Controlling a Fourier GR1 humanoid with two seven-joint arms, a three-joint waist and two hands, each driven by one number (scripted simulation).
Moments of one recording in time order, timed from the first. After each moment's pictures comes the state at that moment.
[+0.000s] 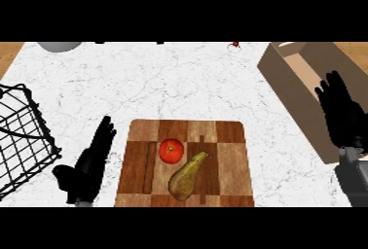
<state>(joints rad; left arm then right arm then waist) 0.05 0.25 -0.33 -1.57 0.22 0.35 -0.01 -0.25 -0.43 0.01 -1.33 -0.45 -0.22 0.03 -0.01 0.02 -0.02</state>
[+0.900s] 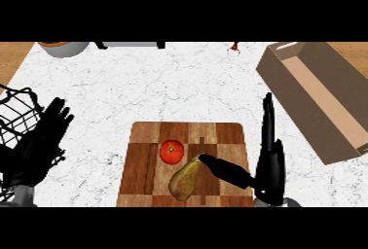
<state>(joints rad) 0.00 0.45 -0.09 -1.62 0.42 0.18 0.15 -0.13 -0.20 0.56 -1.69 0.39 -0.85 0.04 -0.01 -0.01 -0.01</state>
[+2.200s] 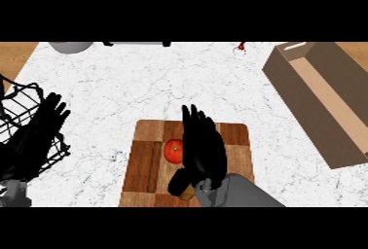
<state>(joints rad) -0.03 0.47 -0.04 -1.59 0.45 0.11 0.16 -0.53 -0.03 0.74 -1.59 0.67 0.00 1.20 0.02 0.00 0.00</state>
